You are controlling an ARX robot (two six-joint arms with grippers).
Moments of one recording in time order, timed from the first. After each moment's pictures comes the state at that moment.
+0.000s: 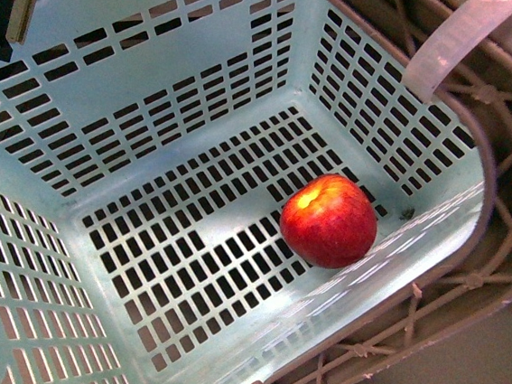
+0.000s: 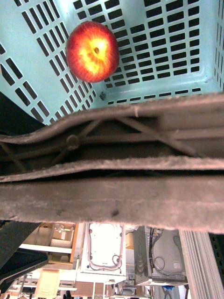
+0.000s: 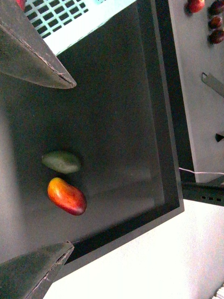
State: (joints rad) left arm -0.61 1.42 1.01 -0.13 0.18 -1.06; right arm -0.15 0.62 0.28 0.21 -0.12 0.04
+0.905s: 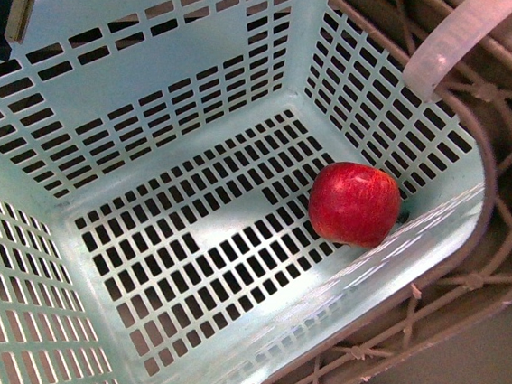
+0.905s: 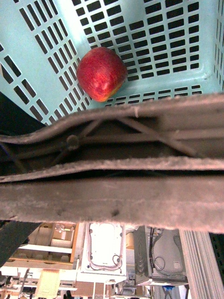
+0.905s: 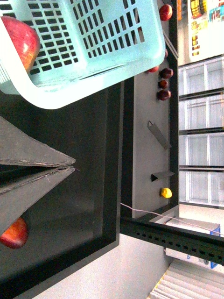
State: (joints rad) left arm -0.61 1.42 1.01 -0.13 0.18 -1.06; right arm 0.00 0.28 0.04 0.23 0.00 0.00
